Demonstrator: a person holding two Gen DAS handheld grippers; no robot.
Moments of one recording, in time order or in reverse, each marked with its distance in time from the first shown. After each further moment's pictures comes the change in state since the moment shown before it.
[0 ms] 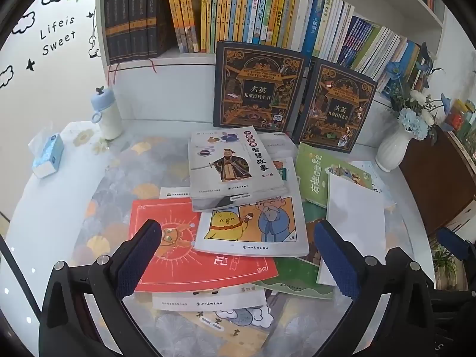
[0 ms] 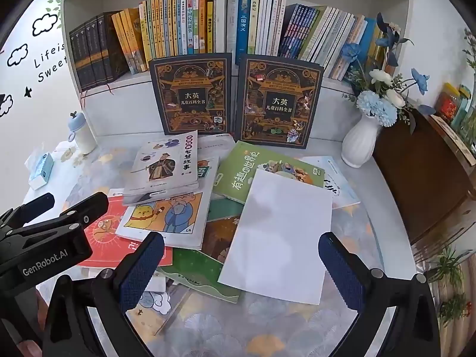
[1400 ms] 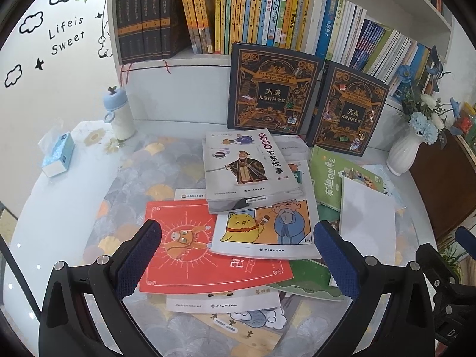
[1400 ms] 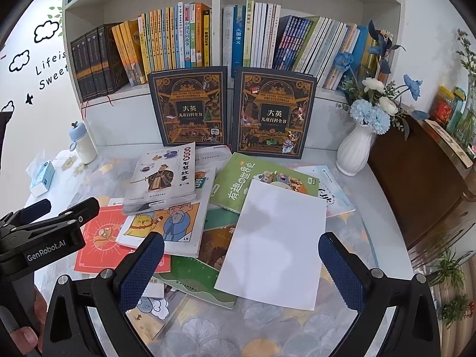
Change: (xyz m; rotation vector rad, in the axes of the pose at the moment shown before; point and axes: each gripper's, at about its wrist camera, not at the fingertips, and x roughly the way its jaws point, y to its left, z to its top) left arm 0.001 0.018 0.001 0.000 0.002 0.054; right arm -0.012 -0.004 -0.001 0.009 -0.059 -0.009
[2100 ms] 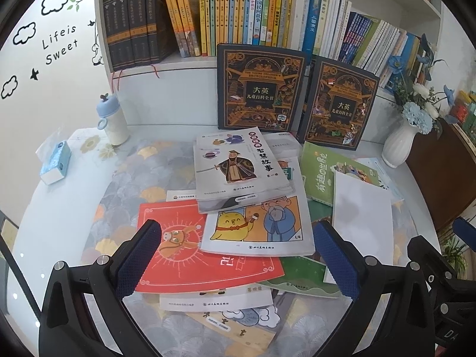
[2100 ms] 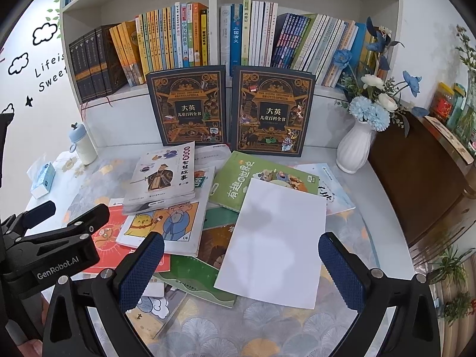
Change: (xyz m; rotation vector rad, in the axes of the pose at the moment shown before) left arm -0.004 -0.021 -0.004 0.043 -0.004 -0.003; right arm 0.000 -0.003 0.001 0.014 0.009 0.006
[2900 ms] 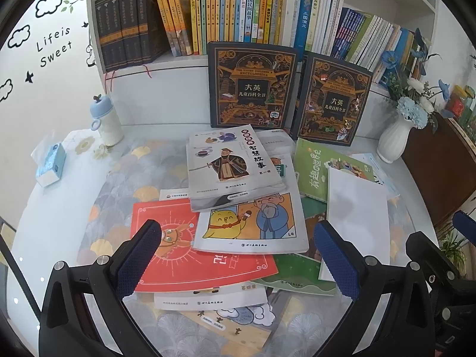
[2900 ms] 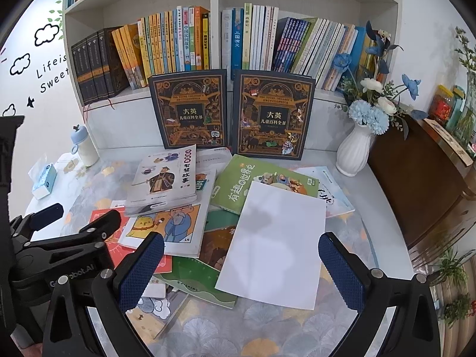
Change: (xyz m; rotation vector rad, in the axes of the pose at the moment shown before) left arm 0.001 -0.009 -0.002 0.016 0.007 -0.018; right arm -0.006 0.000 0.000 0.001 -0.016 0.006
